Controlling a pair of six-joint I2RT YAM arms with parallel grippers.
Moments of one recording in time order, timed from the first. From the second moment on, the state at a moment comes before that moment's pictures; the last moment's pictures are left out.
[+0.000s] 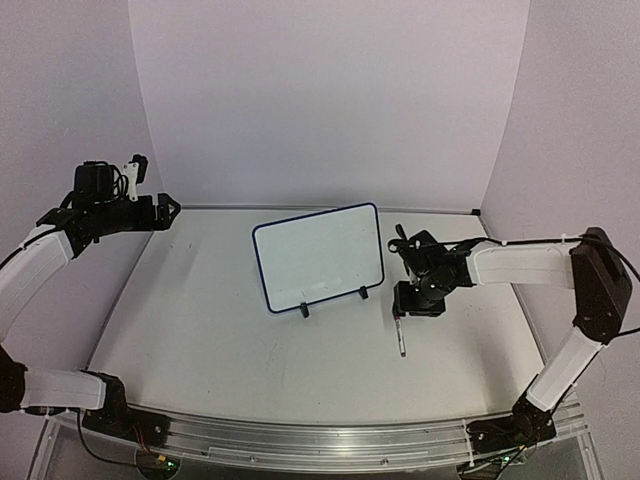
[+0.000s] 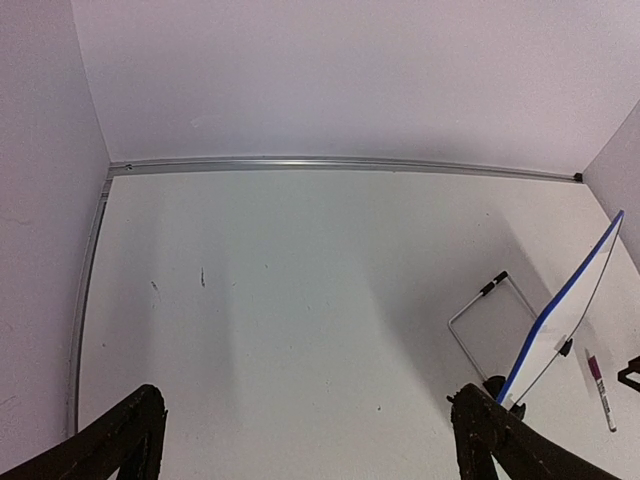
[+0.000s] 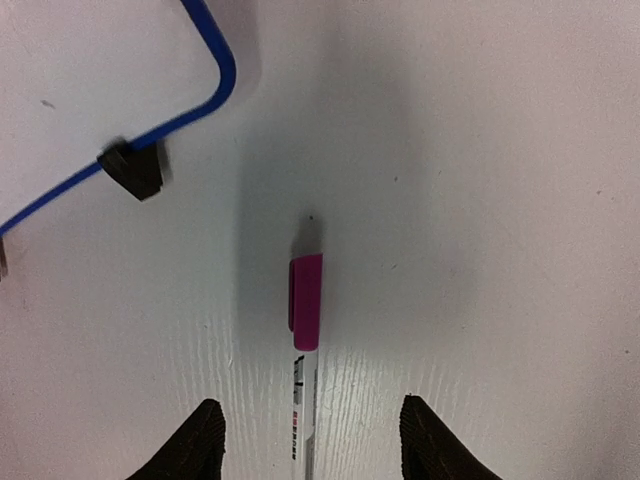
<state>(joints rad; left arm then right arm) -0.13 1.11 1.04 -0.39 0.16 -0.11 0.66 1.62 1.03 -0.54 0.15 0.60</state>
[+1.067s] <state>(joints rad) -0.13 1.11 1.04 -0.39 0.16 -0.12 0.70 1.85 1.11 -0.65 0.08 0.57</state>
